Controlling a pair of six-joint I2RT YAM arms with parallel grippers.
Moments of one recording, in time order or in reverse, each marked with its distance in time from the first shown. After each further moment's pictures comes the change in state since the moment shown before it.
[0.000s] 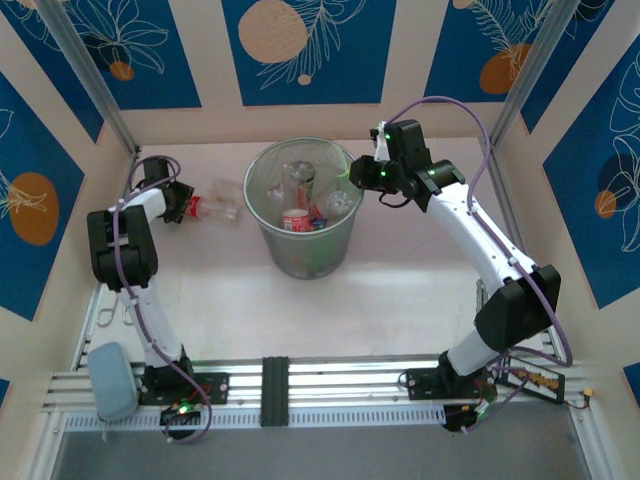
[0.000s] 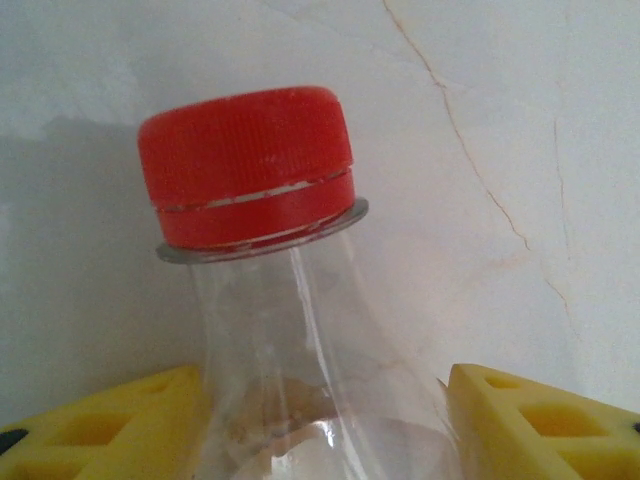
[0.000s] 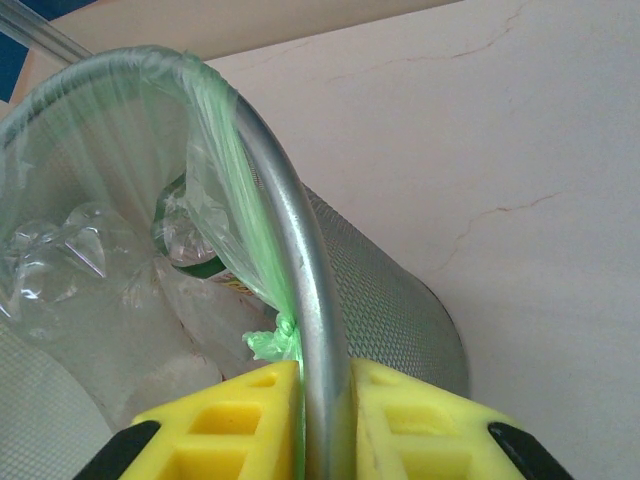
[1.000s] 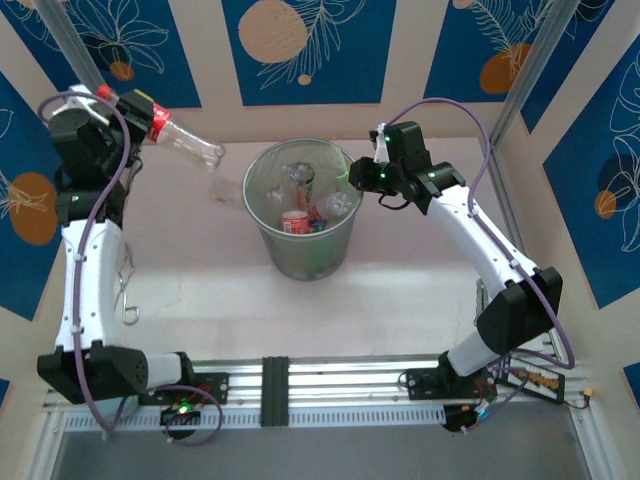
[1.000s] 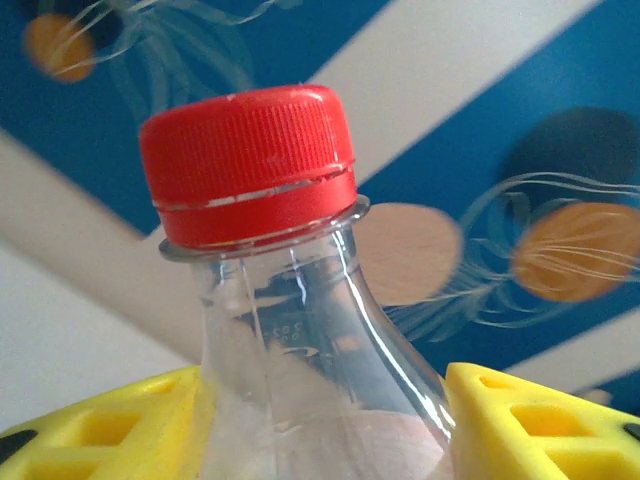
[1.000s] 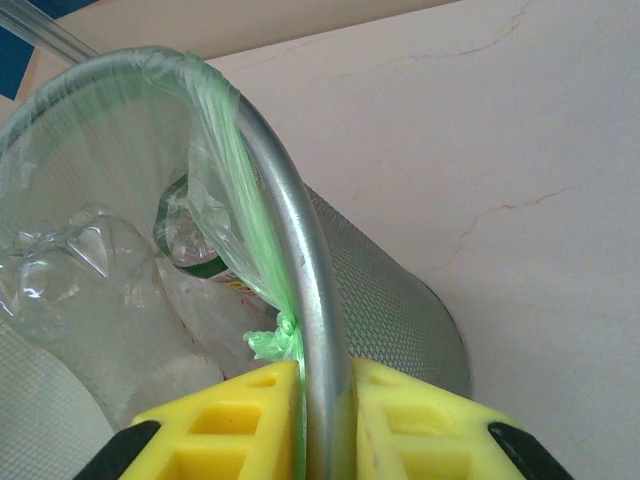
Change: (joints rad) left arm -0.050 -0.796 0.146 -0.035 0.151 0.190; right arm 0.009 -0.014 -0.016 0.010 0.003 0.005
